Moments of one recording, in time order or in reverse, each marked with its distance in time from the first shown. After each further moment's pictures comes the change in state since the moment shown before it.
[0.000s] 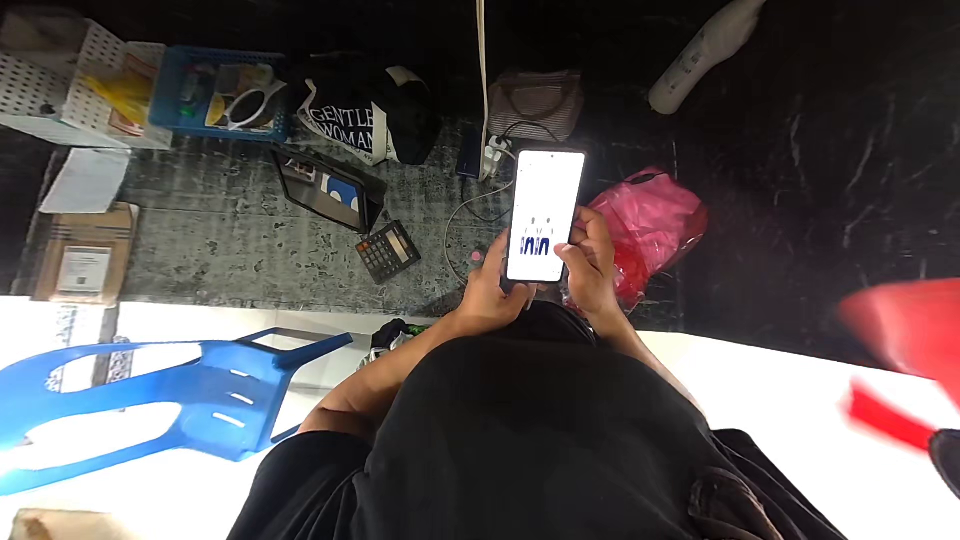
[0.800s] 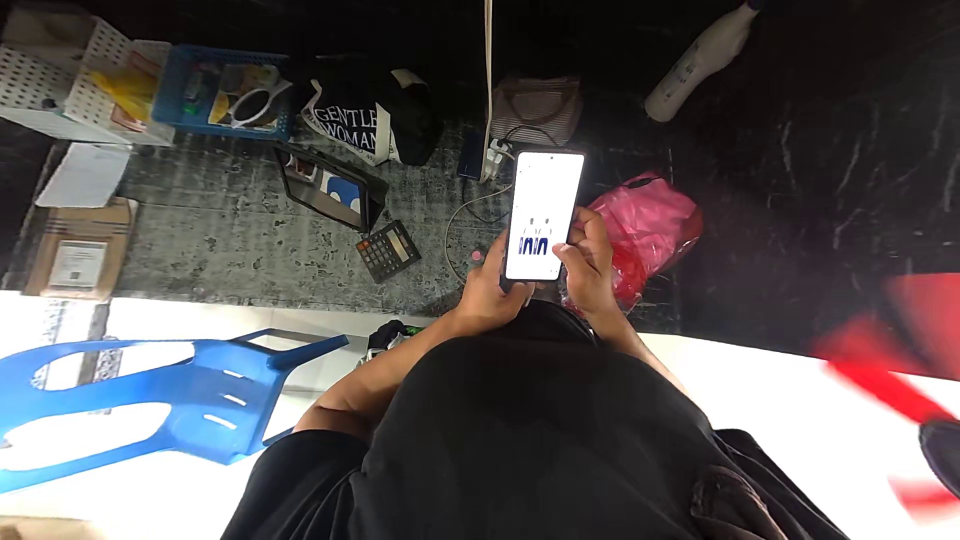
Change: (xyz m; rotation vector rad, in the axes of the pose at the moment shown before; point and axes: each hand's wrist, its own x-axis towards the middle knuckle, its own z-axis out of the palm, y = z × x) left_hand -0.006 0.003 -0.003 0.108 0.028 0.009; right_hand -0.004 -0.006 0.006 -0.018 -0.009 -0.025
